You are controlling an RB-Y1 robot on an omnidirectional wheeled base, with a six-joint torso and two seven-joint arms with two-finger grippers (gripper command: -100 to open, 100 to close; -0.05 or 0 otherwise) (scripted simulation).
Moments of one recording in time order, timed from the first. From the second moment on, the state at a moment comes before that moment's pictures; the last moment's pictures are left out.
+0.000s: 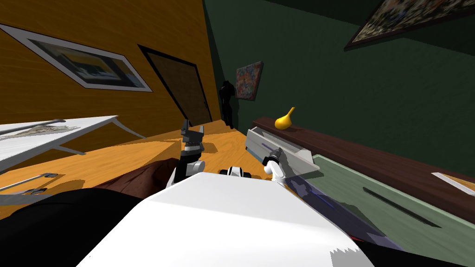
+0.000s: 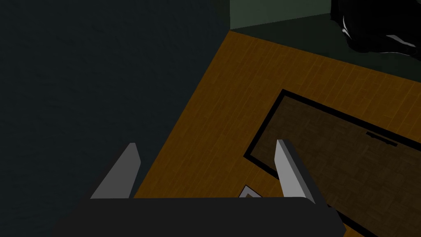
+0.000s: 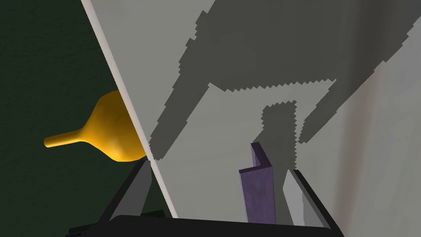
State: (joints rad) left arm 0.50 -0.01 0.05 -2.38 0.05 -0.38 0.17; right arm 0.14 -0.22 0.01 -1.61 1.29 0.66 1.31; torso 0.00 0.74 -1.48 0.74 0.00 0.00
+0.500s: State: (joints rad) left arm 0.50 -0.01 0.05 -2.38 0.05 -0.38 0.17; right arm 0.13 -0.21 -0.01 -1.66 1.21 0.64 1.43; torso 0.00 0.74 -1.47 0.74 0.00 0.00
